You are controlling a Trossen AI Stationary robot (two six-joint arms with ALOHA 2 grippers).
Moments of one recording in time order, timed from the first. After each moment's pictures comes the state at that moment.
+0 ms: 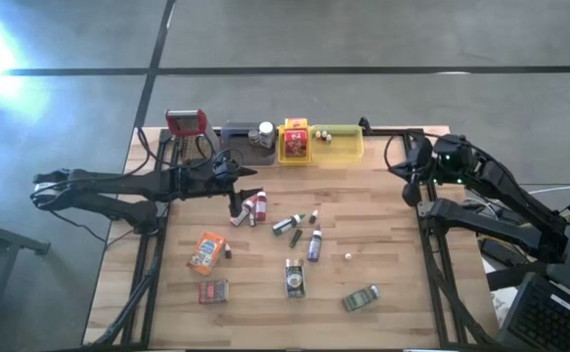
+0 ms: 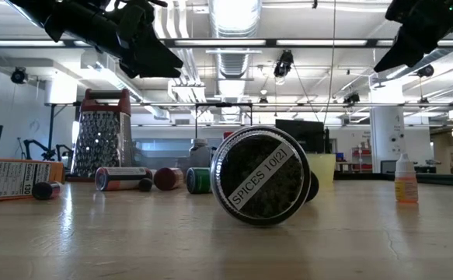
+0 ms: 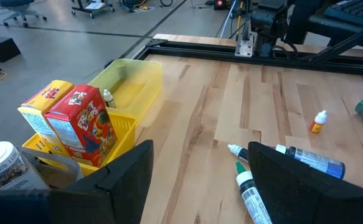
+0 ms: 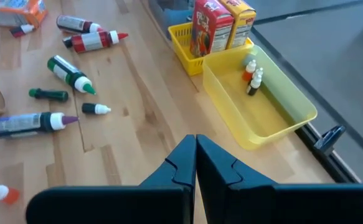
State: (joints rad) left arm 0.15 1.01 0.62 0.10 -0.13 -0.02; right arm -0.61 0.51 0.75 -0.86 -0.16 -0.16
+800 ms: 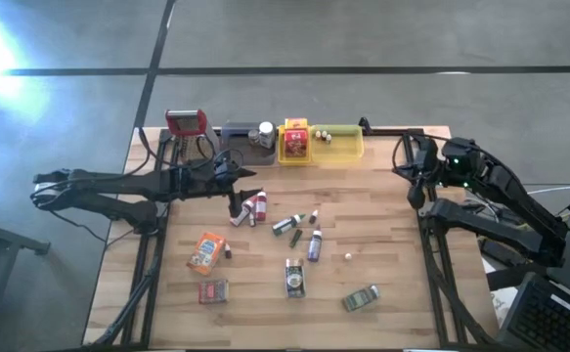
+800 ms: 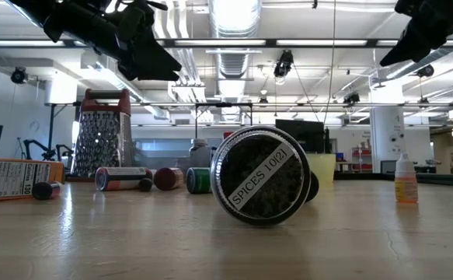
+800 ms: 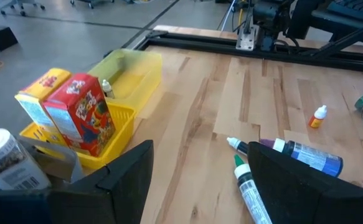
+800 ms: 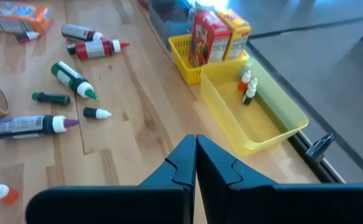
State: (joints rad) left arm 0.15 1.01 0.62 0.07 -0.13 -0.05; right arm -0.61 0.43 0.75 -0.88 -0.16 -0.18
